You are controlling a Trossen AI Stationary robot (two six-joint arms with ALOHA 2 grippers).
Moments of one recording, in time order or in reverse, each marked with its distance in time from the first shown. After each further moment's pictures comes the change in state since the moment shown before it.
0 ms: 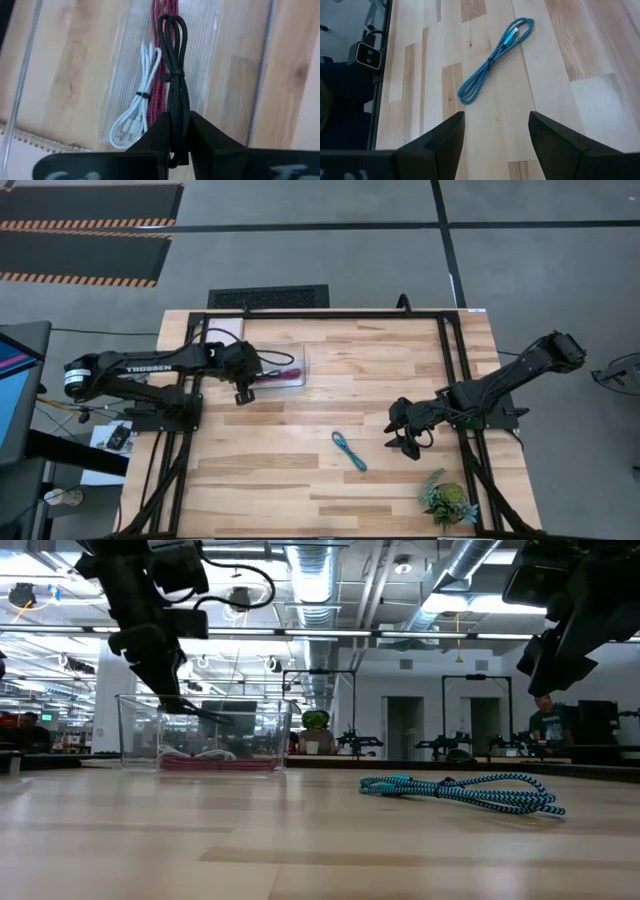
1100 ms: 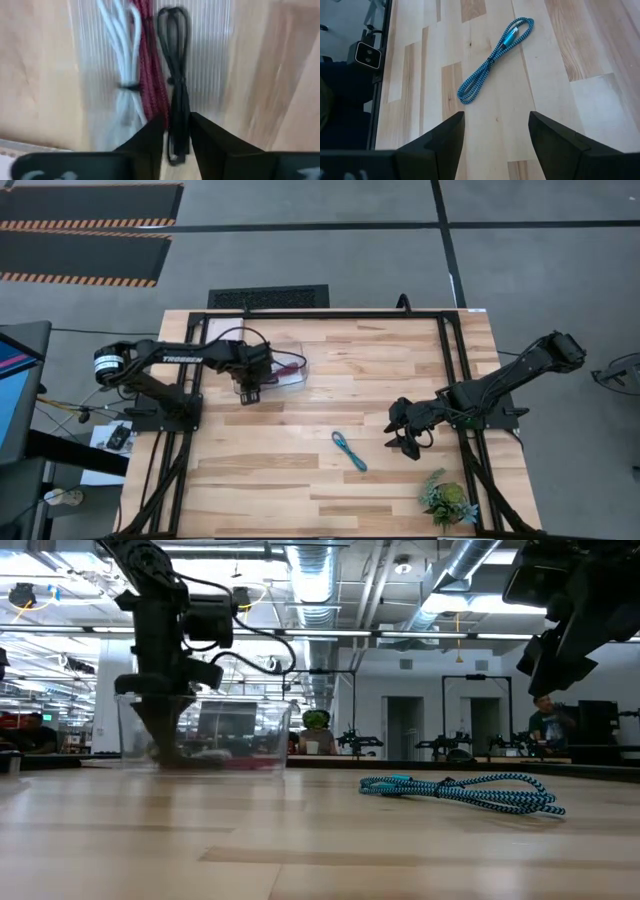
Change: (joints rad) left arm 0.063 0.303 0.054 -0.026 0.045 0.098; right arm 0.000 0.000 0.000 -0.002 0.000 -0.004
